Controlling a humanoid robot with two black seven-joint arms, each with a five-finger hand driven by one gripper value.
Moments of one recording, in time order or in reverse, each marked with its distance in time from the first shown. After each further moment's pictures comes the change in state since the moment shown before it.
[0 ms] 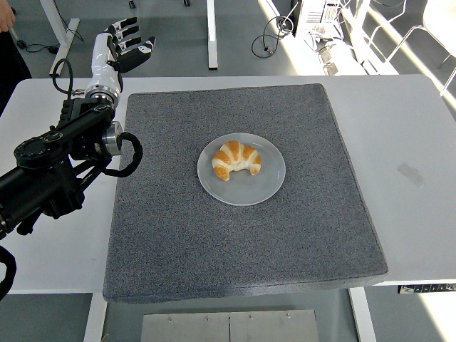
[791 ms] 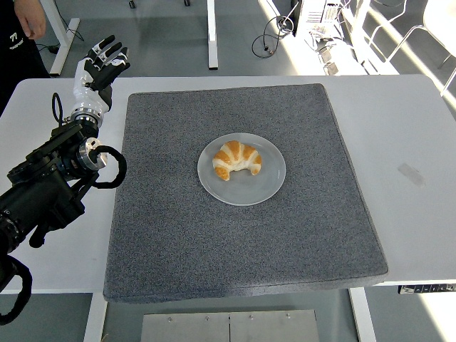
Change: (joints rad) left arm 0.064 -0.068 -0.116 0.295 -0.232 -0.450 -0.136; right arm 0.005 0.000 0.006 0.002 0.000 0.003 0.000
